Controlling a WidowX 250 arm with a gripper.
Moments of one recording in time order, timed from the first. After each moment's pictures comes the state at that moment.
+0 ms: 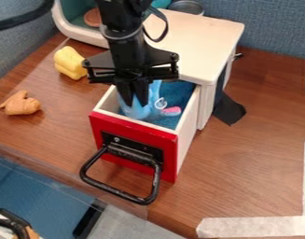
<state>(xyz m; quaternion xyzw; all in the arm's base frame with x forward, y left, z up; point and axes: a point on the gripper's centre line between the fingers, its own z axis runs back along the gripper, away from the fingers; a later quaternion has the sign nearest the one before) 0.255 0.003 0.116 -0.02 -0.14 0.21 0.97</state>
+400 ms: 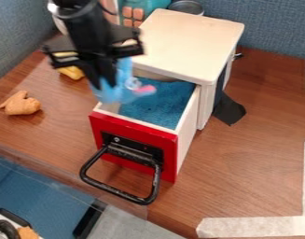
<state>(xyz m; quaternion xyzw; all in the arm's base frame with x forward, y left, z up) 0.239 0.048 0.141 -0.04 -0.17 0.27 0.95</state>
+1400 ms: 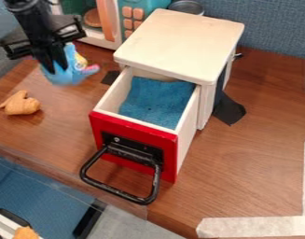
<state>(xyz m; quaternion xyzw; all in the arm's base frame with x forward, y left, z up) 0.267 0.146 0.108 -0.01 -0.16 0.39 0.91</state>
